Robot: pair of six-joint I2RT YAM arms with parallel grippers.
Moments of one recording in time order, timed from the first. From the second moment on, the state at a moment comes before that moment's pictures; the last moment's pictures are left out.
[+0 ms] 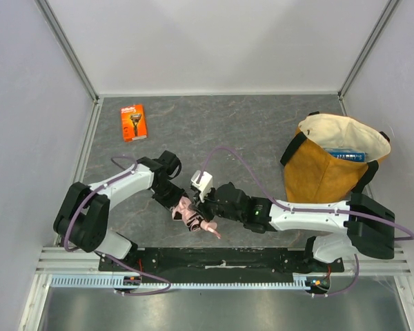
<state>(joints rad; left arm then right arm) -0.50 1.49 0.88 -0.90 0.25 -1.38 1.23 1.39 0.81 0.22 0.07 0.14</state>
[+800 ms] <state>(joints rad) -0.52 1.69 0.99 -1.04 0.20 -1.34 1.30 1.45 0.88 0.06 0.03 -0.09</state>
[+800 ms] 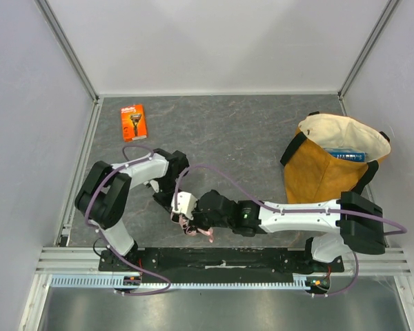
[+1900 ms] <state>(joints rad) -0.59 1.89 1.17 -1.23 0.00 -1.35 1.35 1.60 1.12 -0.16 0.12 -0.13</state>
